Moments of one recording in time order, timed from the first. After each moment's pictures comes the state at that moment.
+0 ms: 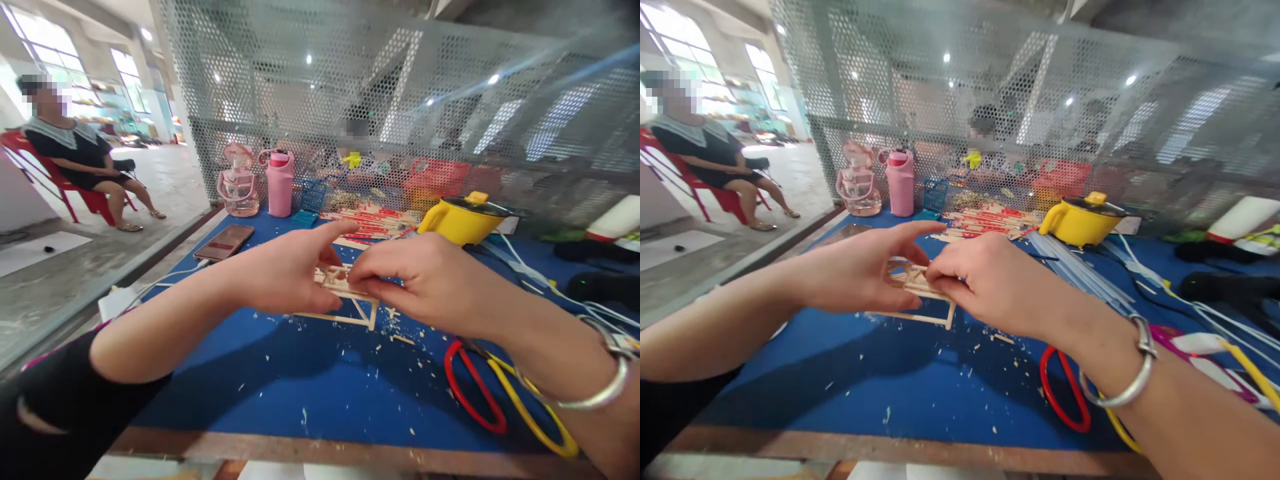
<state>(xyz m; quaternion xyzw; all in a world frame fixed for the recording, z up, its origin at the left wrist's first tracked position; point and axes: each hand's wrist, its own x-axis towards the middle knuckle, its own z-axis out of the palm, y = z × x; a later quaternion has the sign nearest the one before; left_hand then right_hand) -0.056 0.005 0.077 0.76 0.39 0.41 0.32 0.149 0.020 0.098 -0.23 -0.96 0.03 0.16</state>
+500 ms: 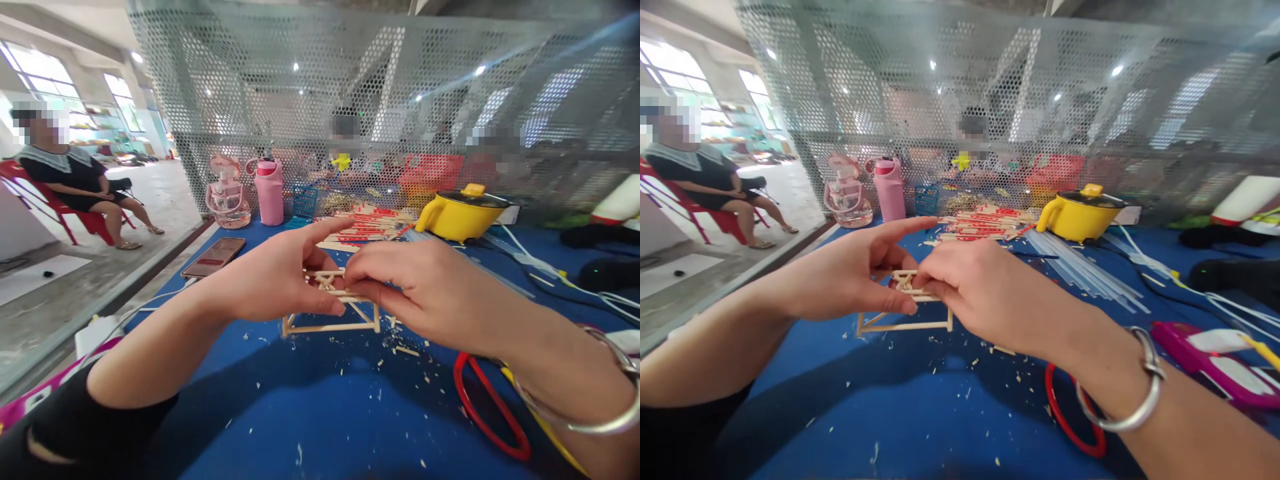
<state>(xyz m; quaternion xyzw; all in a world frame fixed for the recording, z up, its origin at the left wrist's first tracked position) -0.043 0.021 0.076 0.67 0.36 0.41 0.51 0.158 0.026 0.091 -0.25 -0.94 0.02 0.21</state>
